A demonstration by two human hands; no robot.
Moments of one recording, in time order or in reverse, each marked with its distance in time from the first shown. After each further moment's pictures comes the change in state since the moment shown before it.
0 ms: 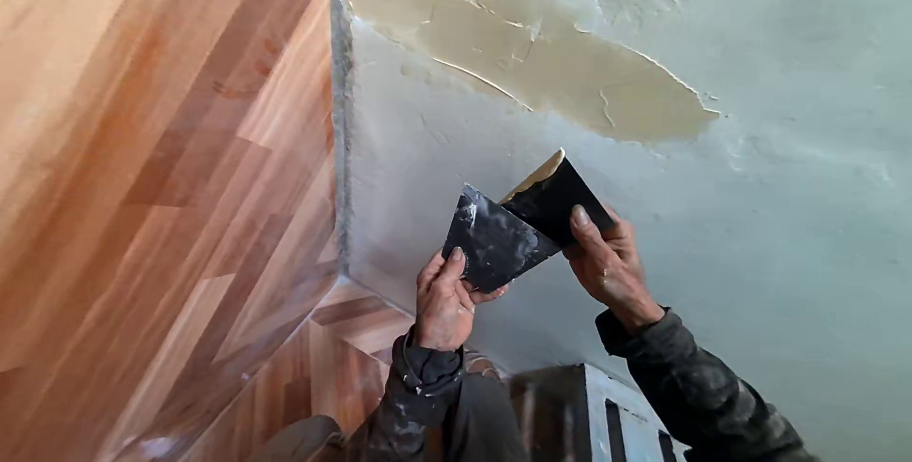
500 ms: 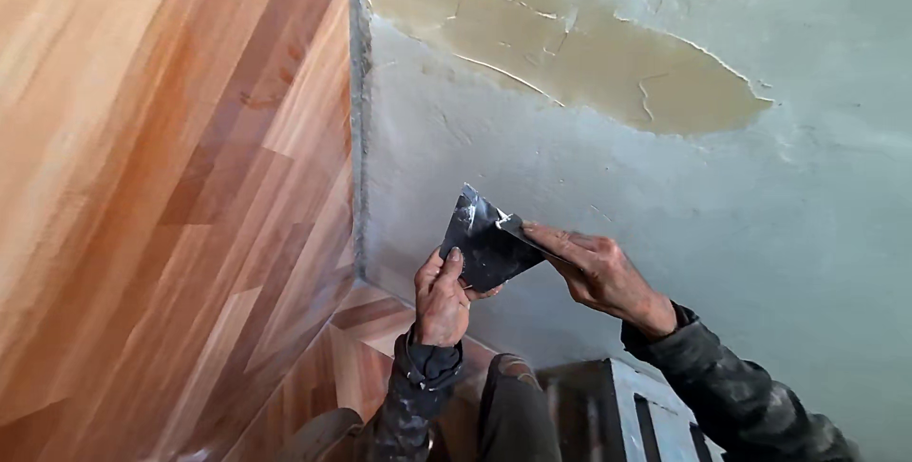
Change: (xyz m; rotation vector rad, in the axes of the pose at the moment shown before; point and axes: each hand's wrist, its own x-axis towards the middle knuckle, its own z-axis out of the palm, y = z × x) left_hand 0.026 0.026 -0.043 0.108 -0.008 0.059; right_hand 0.004 0.015 0.022 -0.882 -0.435 -0.433
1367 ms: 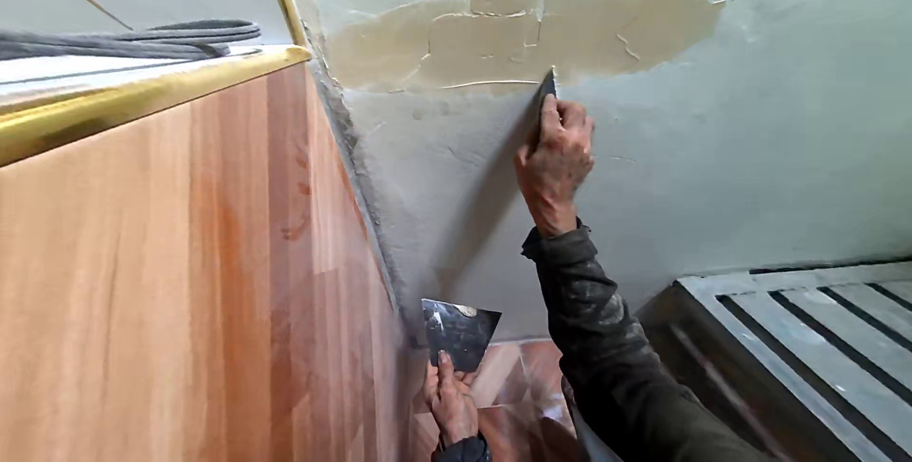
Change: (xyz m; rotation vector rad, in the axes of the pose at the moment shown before) left_hand 0.054 0.022 -0.216 0.292 0.195 -0.045; right_hand 0.190 0.000 0.097 -0.866 0.874 1.049
